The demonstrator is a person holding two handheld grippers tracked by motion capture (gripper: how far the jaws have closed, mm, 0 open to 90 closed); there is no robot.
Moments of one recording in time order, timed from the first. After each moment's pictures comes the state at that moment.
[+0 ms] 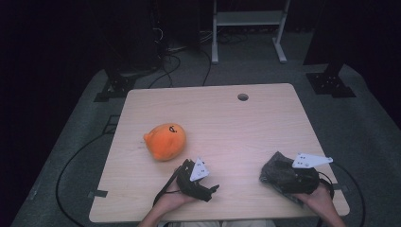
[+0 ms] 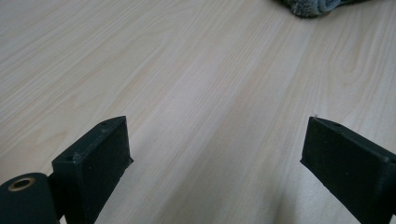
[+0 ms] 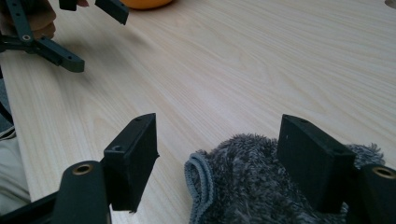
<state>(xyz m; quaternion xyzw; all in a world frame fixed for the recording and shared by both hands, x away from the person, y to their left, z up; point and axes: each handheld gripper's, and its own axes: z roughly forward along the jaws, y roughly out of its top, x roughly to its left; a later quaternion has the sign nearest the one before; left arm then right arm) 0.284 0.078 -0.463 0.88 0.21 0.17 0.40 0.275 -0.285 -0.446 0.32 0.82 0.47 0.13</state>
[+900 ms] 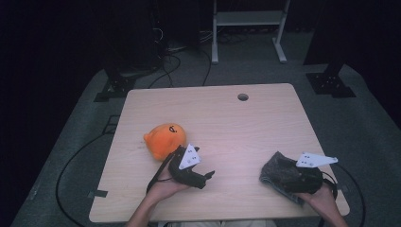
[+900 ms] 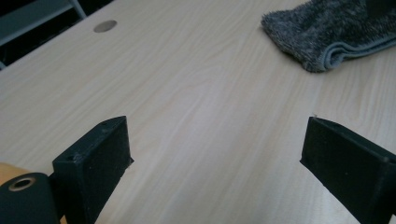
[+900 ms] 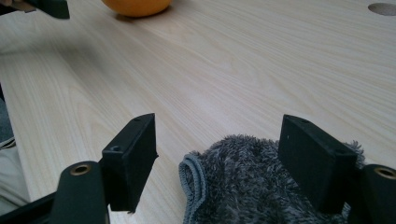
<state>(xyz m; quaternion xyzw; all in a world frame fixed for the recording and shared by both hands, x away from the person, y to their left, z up) 0.299 0.098 -0.413 0.85 0.20 0.20 0.44 0.272 -0.291 -0.441 0.32 0.81 0.47 0.14</state>
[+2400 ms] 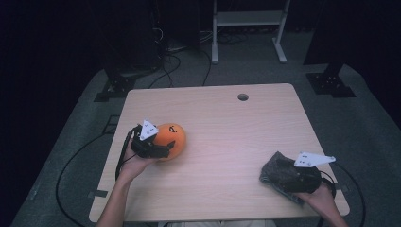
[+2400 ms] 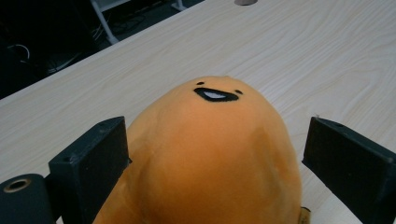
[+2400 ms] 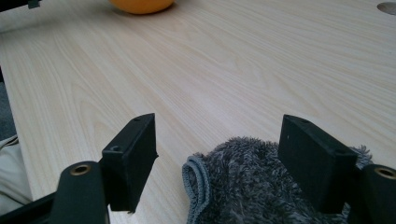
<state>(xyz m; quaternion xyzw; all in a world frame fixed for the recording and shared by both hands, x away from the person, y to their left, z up) 0.366 0.204 -0.404 0.80 0.35 0.28 0.40 0.275 -0.288 -0.441 0.32 0.81 0.47 0.13</state>
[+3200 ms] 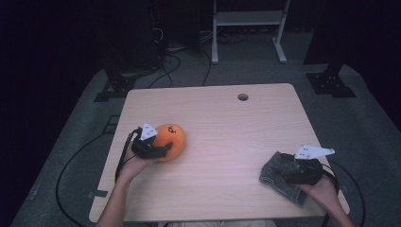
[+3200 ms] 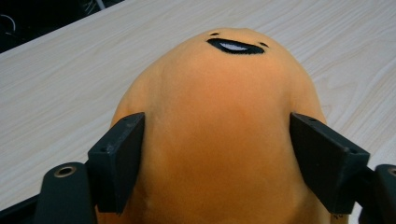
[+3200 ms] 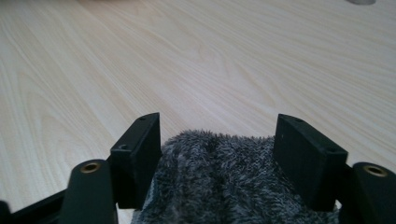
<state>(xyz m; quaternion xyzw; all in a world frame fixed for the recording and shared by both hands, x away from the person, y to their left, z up) 0.376 0.213 -0.429 0.81 0.36 0.25 0.38 0.296 -0.297 -0.438 0.34 0.83 0.42 0.16</state>
